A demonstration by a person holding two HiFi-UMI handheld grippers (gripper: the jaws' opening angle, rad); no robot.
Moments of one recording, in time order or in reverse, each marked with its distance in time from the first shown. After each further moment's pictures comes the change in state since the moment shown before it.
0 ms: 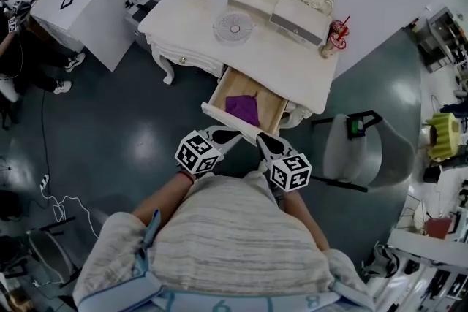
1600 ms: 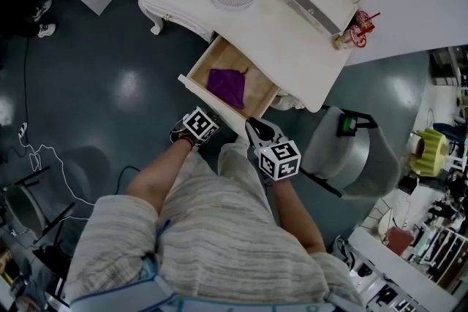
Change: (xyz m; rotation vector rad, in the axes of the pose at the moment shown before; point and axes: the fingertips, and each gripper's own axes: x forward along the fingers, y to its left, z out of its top) left arm 0.124 0.095 -0.207 -0.289 0.610 0.129; right arm 0.046 -0.085 -0.045 -0.050 0.247 0.116
